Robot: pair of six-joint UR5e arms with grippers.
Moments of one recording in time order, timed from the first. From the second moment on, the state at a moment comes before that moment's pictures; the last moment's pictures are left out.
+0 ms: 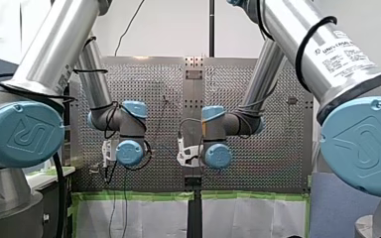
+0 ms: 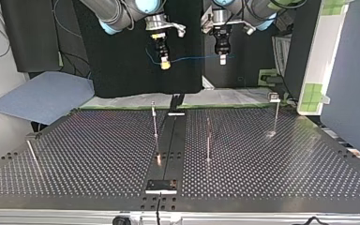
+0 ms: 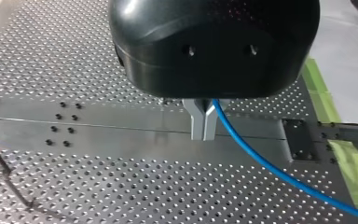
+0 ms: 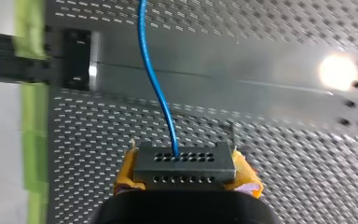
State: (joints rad) left arm -0.55 -1.96 -2.38 -2.02 -2.18 -1.63; right arm 2.42 -0.96 1.97 -0.89 1.86 1.53
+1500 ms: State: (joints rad) left arm -0.44 -1.69 -2.18 -2.27 -2.18 -1.66; right arm 2.29 -1.21 1.84 -0.76 1.77 1.64
